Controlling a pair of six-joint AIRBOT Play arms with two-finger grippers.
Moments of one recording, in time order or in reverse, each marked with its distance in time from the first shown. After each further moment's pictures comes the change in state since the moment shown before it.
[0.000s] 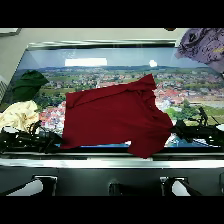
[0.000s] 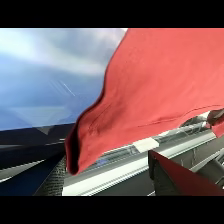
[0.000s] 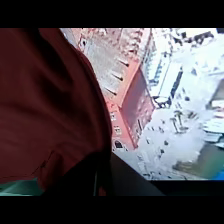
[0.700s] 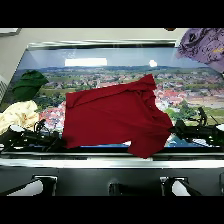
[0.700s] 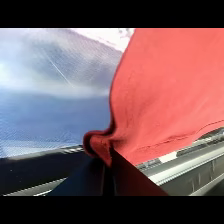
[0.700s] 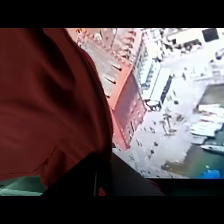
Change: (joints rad) left arm -0.087 -0.014 0.001 0.002 0.082 -0.008; right arm 0.000 0.000 0.000 0.014 0.020 -0.017
